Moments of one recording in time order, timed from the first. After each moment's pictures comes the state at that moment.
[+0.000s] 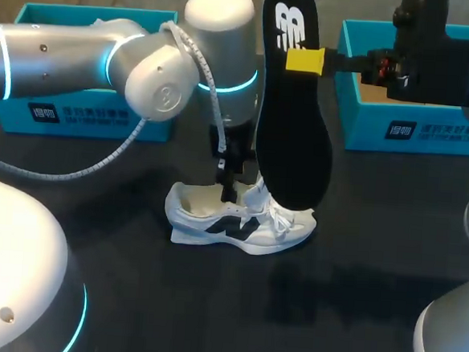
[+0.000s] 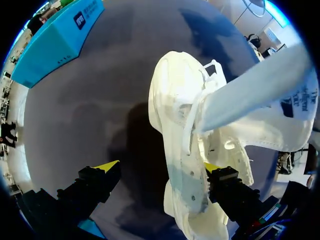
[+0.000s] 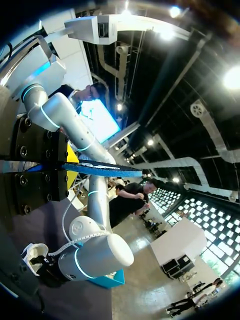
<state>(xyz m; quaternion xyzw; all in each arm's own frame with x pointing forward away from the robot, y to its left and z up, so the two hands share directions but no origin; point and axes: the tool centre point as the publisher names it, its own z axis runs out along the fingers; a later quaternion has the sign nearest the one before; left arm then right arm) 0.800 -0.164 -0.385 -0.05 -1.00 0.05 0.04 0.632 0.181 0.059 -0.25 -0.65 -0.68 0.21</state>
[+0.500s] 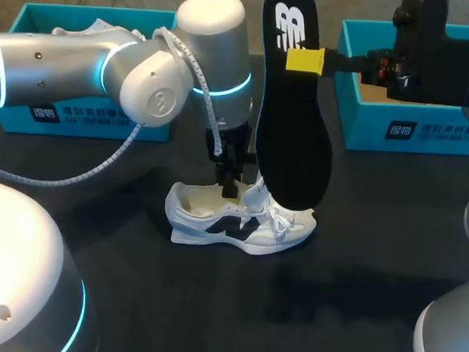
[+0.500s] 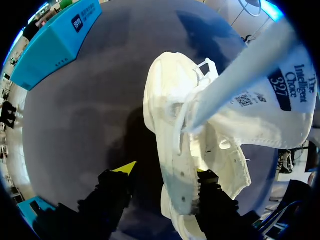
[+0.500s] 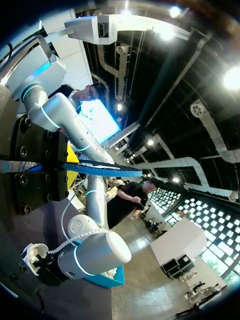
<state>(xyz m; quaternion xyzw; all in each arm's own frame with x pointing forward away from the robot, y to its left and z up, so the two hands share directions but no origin) 0.794 -0.165 -0.384 -0.06 -0.99 0.07 0.04 0.632 0.181 0.059 -0.25 -0.65 -0.68 0.21</state>
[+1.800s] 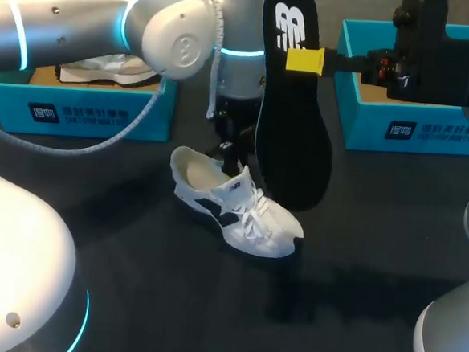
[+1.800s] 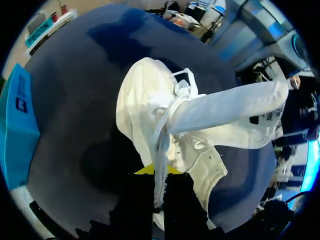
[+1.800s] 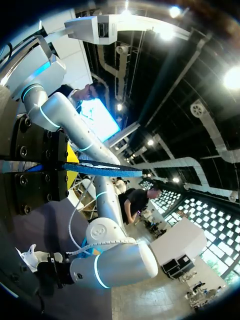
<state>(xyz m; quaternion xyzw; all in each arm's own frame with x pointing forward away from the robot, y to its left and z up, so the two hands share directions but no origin) 0.786 -0.169 -0.335 -0.40 -0.91 0.04 0.12 0.632 0.181 0.059 -0.25 -0.65 -0.68 0.21</state>
